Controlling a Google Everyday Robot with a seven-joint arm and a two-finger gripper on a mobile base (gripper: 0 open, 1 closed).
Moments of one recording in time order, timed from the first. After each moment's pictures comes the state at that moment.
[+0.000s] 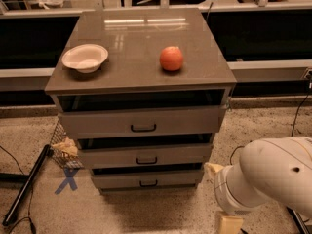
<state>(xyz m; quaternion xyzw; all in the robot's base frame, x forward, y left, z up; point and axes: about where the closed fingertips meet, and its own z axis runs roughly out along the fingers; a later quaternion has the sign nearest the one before) 0.336 -0.145 0.679 -0.70 0.71 0.03 0.13</state>
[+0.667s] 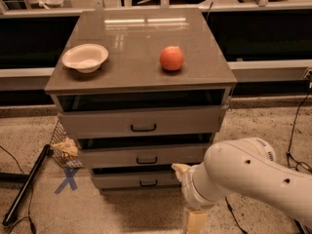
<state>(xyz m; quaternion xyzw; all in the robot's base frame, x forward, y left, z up) 0.356 -0.065 0.641 -0.73 0.65 0.08 0.16</state>
